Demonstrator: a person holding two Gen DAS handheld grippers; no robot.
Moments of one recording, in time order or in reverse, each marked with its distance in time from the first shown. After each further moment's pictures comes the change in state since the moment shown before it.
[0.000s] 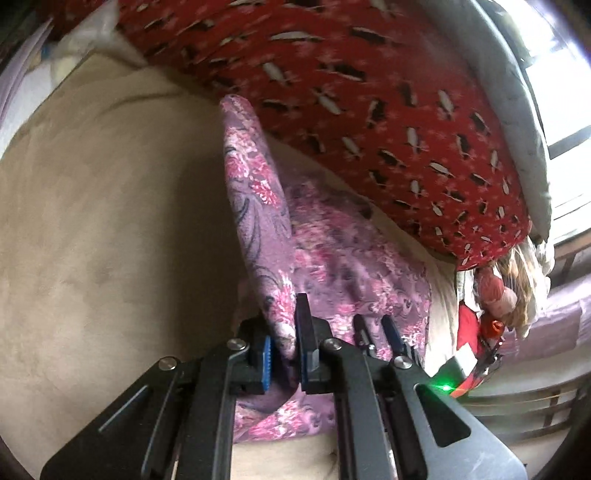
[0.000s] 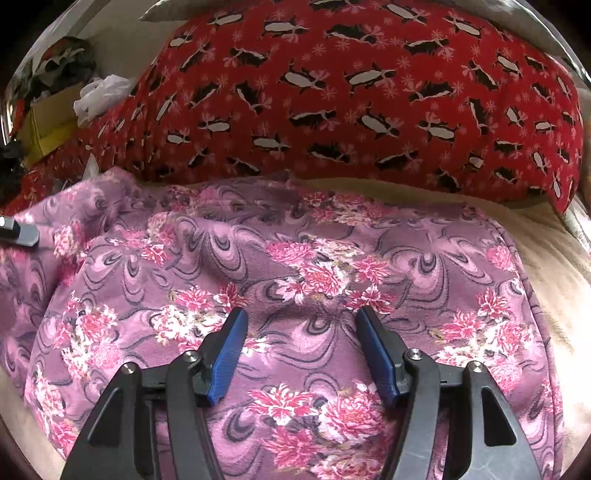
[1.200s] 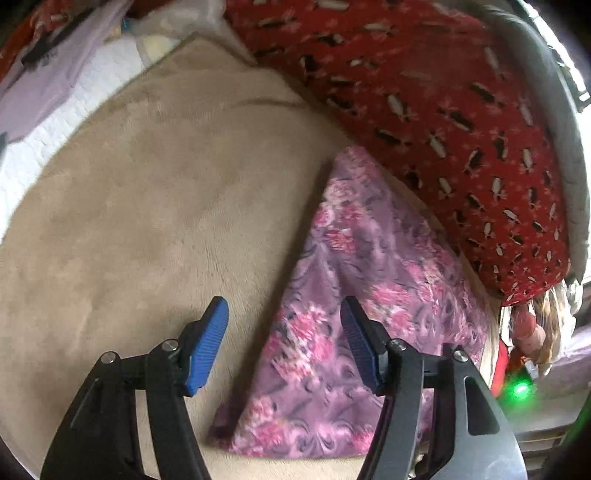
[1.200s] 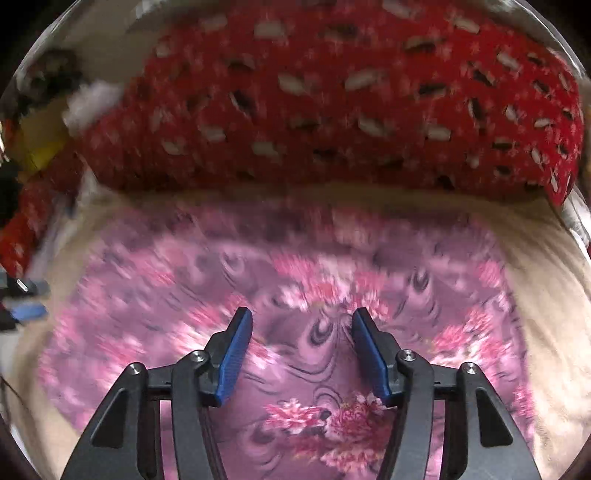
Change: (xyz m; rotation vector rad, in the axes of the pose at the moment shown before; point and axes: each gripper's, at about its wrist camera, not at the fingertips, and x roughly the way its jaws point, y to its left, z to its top) left arm 0.007 0.116 0.021 -0.136 -0.029 0.146; right arm 0.006 0.003 0.018 0.008 0.134 -0.036
